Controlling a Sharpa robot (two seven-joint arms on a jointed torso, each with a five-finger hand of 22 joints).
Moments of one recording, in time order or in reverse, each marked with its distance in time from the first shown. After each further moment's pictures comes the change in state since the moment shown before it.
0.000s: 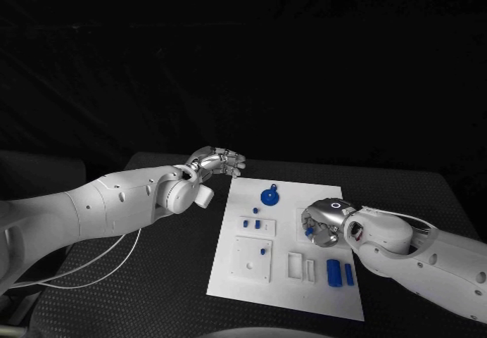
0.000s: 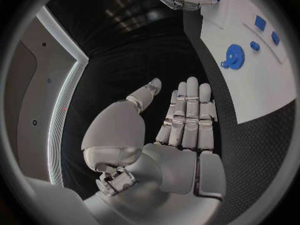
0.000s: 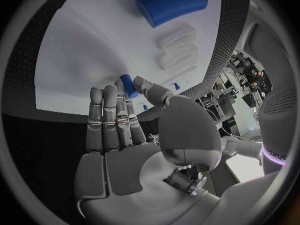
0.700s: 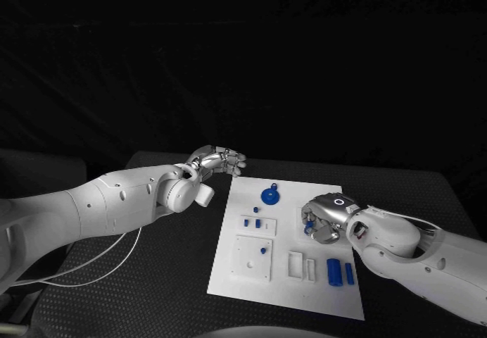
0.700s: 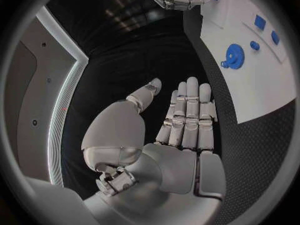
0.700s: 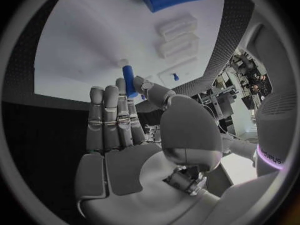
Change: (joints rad) left arm 0.000 0.001 0.000 -0.003 0.000 0.001 0.000; left_hand 0.000 0.000 0.000 0.000 0.000 0.000 0.000 0.000 0.001 0.000 0.000 0.000 0.000 0.000 0.000 0.000 0.002 -0.002 0.000 0.000 0.000 0.001; right arm -0.005 -0.034 0.022 0.063 -0.040 -0.085 -0.015; right_hand -0.002 0.021 0.088 -0.019 -0.004 0.063 -0.024 0.030 0.002 0.071 -0.029 0.025 0.038 0.046 -0.035 0.013 -0.003 -0.012 0.055 -0.024 0.028 0.001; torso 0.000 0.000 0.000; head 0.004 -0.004
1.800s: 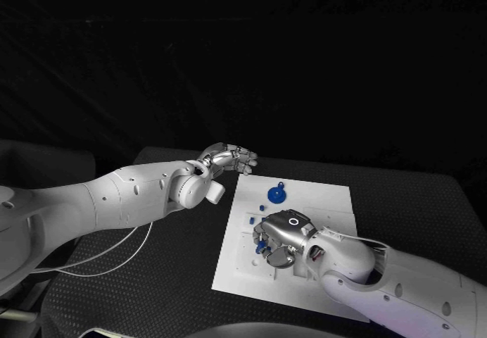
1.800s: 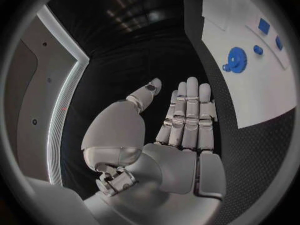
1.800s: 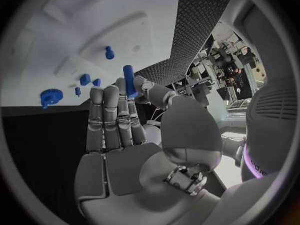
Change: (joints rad) left arm 0.000 0.021 0.000 -0.005 0.001 0.001 0.000; left_hand 0.000 0.000 0.000 0.000 0.000 0.000 0.000 0.000 0.001 0.000 0.000 0.000 0.000 -0.001 -0.001 -0.004 0.003 0.008 0.000 0.000 -0.004 0.002; right arm -0.093 0.180 -0.007 0.074 -0.033 -0.054 0.021; right_hand -0.008 -0.008 0.015 0.004 -0.005 0.011 -0.005 -0.005 0.000 0.003 -0.004 -0.001 0.006 0.011 -0.001 0.000 -0.001 0.000 0.010 -0.007 0.000 0.000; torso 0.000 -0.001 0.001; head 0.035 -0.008
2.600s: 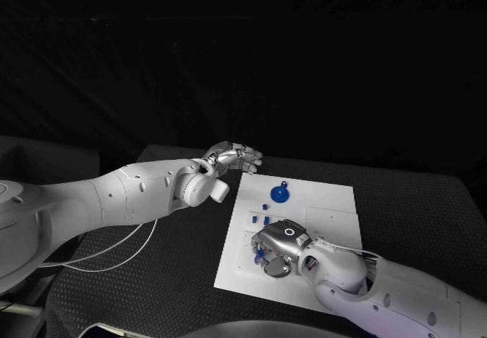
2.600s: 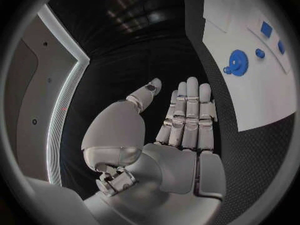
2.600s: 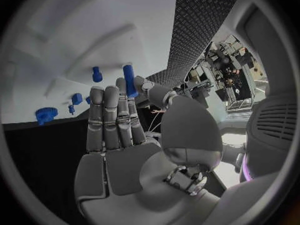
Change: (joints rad) left arm 0.000 0.005 0.000 0.001 0.001 0.003 -0.001; left_hand 0.000 0.000 0.000 0.000 0.000 0.000 0.000 0.000 0.001 0.000 0.000 0.000 -0.001 0.000 0.000 -0.004 0.003 -0.006 0.000 0.000 0.000 0.001; right arm -0.049 0.045 -0.010 -0.059 -0.032 -0.004 0.001; right_hand -0.001 -0.001 0.003 -0.003 0.000 -0.002 0.000 0.004 0.000 0.000 0.000 0.000 0.001 0.002 0.002 0.005 0.000 0.000 0.005 -0.002 0.004 0.000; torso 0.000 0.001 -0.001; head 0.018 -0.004
